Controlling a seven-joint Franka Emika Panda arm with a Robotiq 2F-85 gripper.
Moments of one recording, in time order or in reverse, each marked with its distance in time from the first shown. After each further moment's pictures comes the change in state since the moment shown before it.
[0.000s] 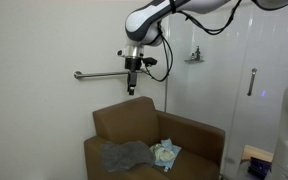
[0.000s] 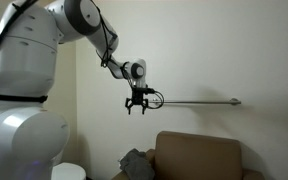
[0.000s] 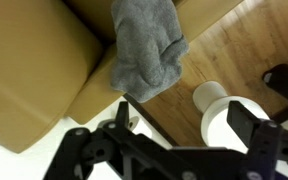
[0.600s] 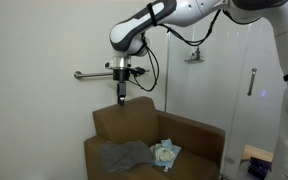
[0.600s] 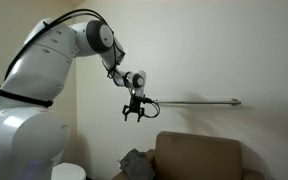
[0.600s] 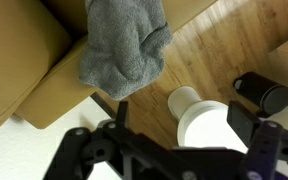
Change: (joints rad) arm -0.001 0.201 0.062 0.169 0.024 -0.082 -0.026
